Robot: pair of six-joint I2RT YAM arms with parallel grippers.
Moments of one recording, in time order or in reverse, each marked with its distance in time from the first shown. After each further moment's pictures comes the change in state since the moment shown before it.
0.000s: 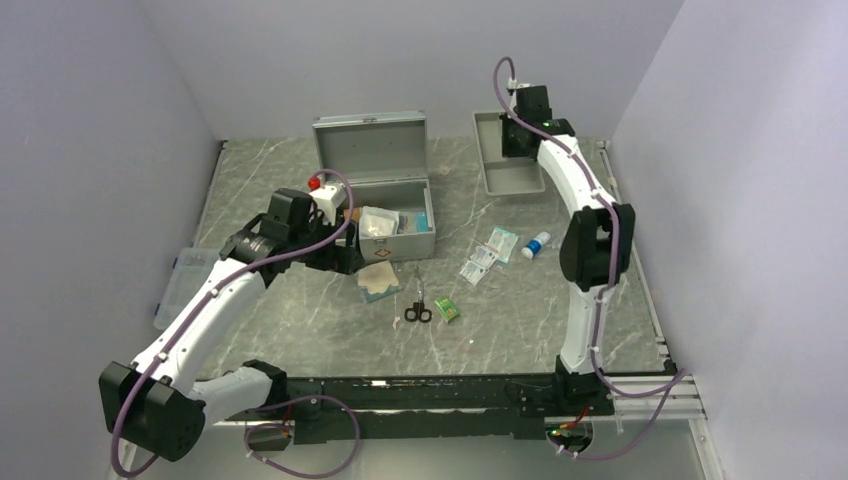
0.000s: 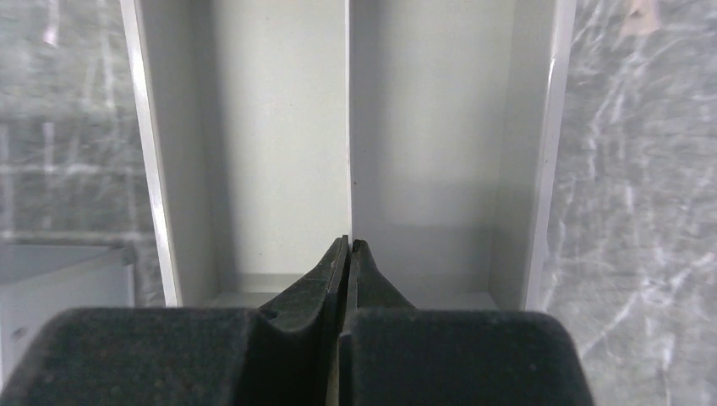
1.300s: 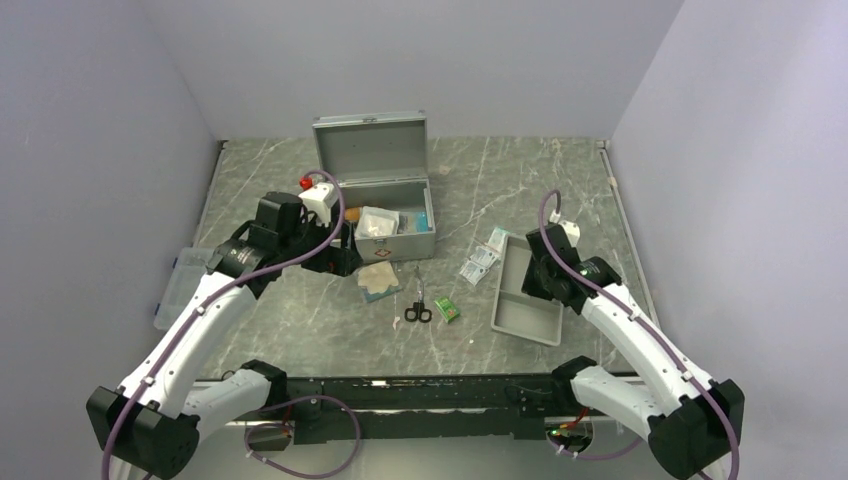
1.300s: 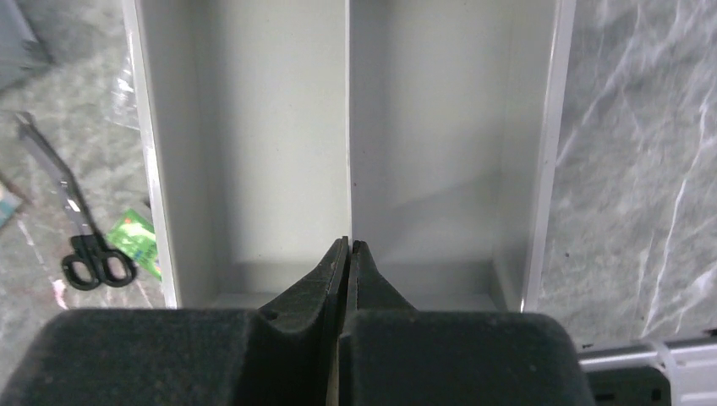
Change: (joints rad) left arm 0.000 -0.090 -0.004 0.000 0.013 -0.001; right arm 0.257 -1.188 -1.204 -0.209 0.259 0.563
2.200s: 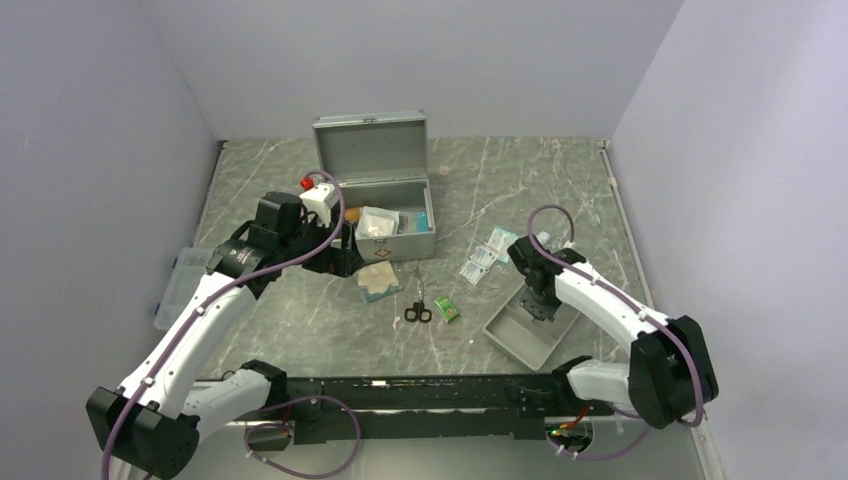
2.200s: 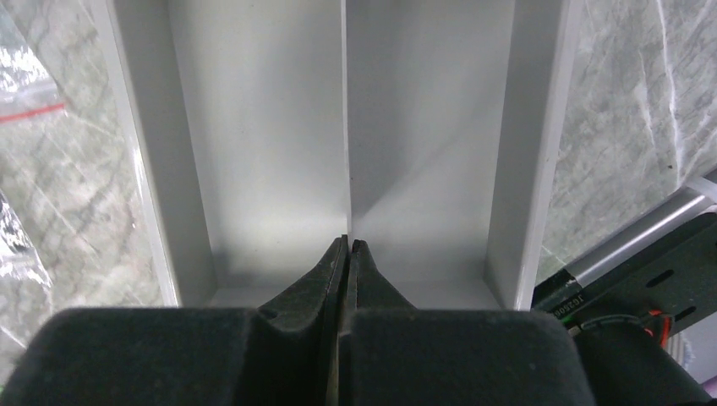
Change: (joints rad) left arm 0.000 -0.004 0.000 0.000 0.026 0.000; right arm -0.003 0.246 -0.103 -0.124 0.121 0.495
